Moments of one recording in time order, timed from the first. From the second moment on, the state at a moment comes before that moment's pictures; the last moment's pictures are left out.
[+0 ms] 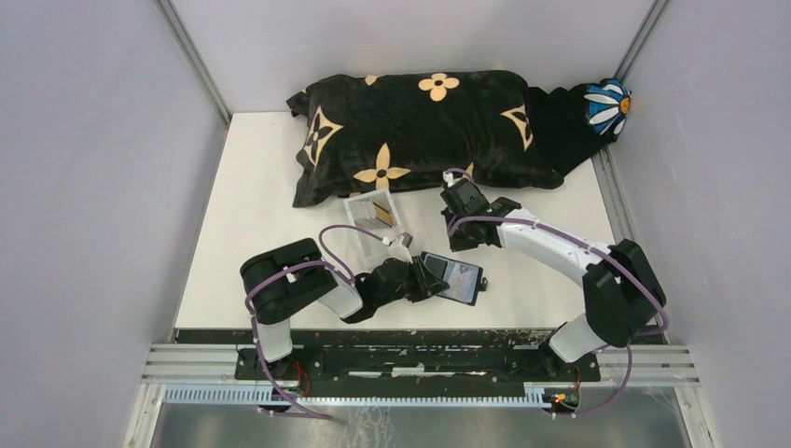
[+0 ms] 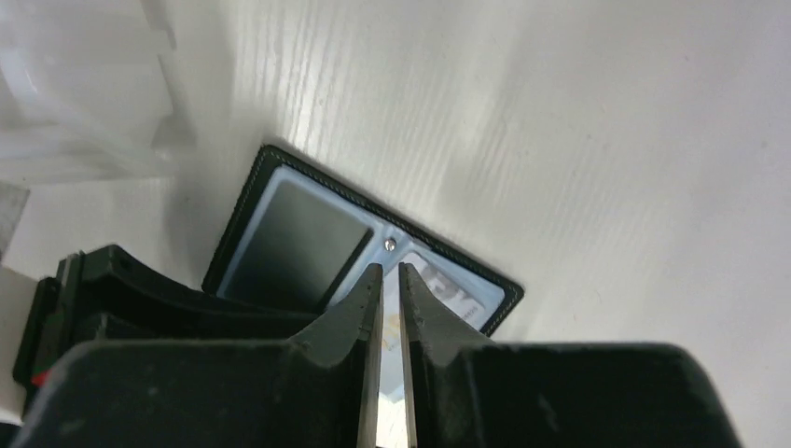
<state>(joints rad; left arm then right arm) -1.05 1.84 0.49 0.92 -0.05 -1.16 0.67 1.56 1.06 -0.58 0.12 0.42</state>
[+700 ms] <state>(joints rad) -1.05 1.84 0.49 0.92 -0.05 -1.15 0.73 1.37 0.76 -0.61 0.29 0.63</state>
